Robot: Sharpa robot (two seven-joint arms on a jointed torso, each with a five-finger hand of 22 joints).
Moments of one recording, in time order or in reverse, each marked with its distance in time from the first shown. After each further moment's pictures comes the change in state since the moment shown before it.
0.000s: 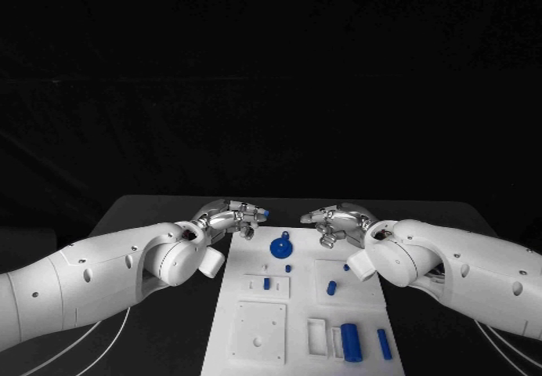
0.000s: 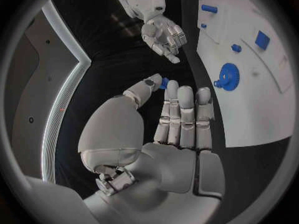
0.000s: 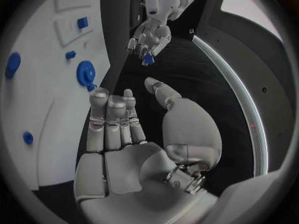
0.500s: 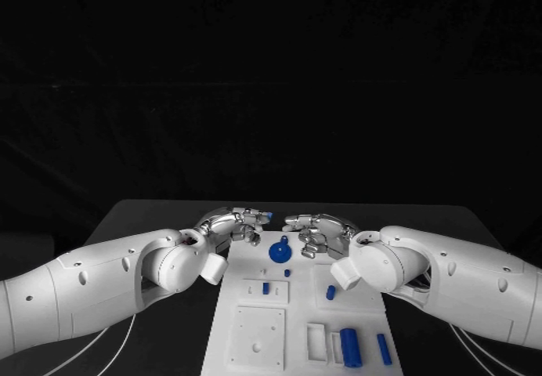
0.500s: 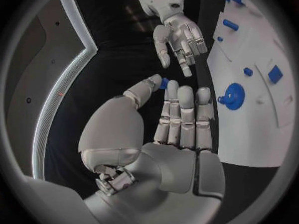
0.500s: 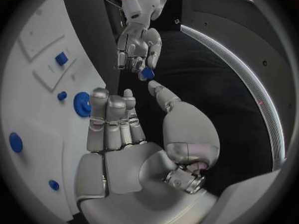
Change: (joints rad) left arm 0.000 -0.006 0.000 0.042 0.148 0.051 -0.002; left_hand -0.009 0.008 -0.005 -0.005 0.000 -0.004 0.003 0.000 -0.001 0.000 0.000 0.000 -0.001 0.000 0.001 0.000 -0.001 0.000 0.000 0.000 -0.004 0.000; right arm 0.000 0.043 -0.010 0.022 0.219 0.029 -0.015; right_hand -0.072 0.046 -0.056 -0.015 -0.115 -0.003 0.002 0.000 0.000 -0.004 -0.004 0.011 -0.005 0.000 0.000 0.004 0.001 0.000 -0.009 -0.001 0.000 0.000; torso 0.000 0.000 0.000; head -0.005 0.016
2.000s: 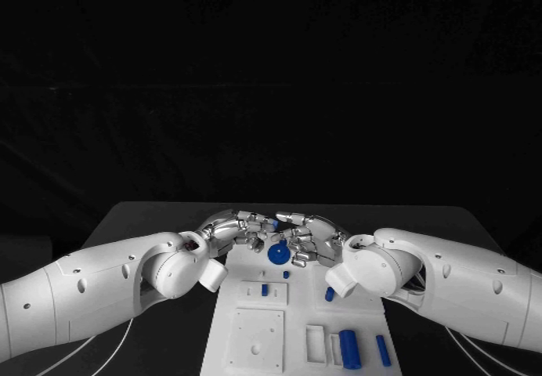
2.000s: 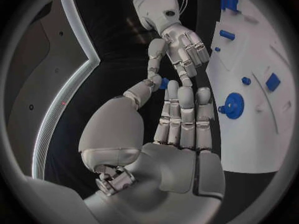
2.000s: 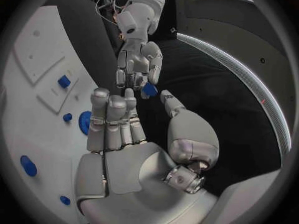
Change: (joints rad) left arm 0.000 -0.002 0.000 0.015 -0.108 0.058 0.015; left_hand -0.003 0.003 -0.008 -0.008 0.000 -0.001 -0.002 -0.004 -0.002 -0.004 0.004 0.000 -0.002 -0.002 0.005 0.000 0.000 0.000 0.000 0.000 -0.004 0.000; right arm 0.000 0.011 0.000 0.018 0.006 0.094 -0.031; right_hand -0.228 0.038 -0.123 0.056 -0.034 0.055 -0.047 0.030 0.032 -0.014 -0.029 0.009 -0.011 -0.012 -0.027 0.006 0.009 -0.007 -0.016 -0.014 -0.011 0.001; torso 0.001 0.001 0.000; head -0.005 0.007
